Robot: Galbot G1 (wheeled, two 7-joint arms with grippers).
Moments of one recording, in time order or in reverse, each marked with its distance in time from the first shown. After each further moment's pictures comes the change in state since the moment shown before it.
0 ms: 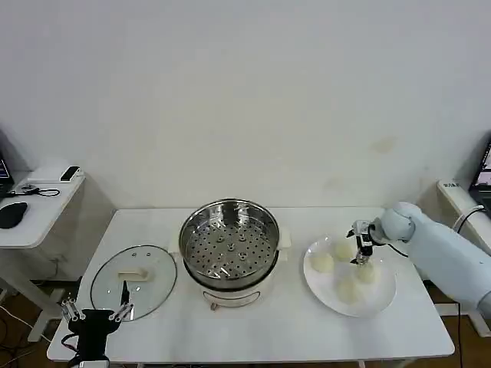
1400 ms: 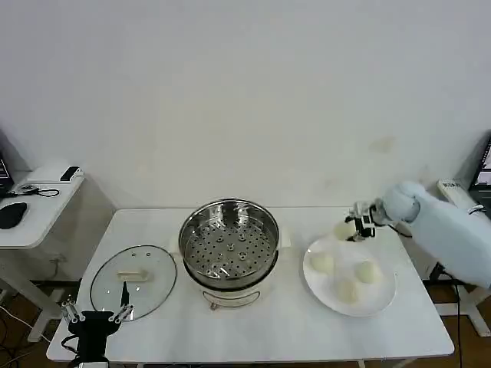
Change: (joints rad) left arm 0.006 0.007 0.010 0.001 -0.028 -0.004 -0.014; right arm 0.222 -0.064 -0.155 0.112 0.138 0.008 0.000
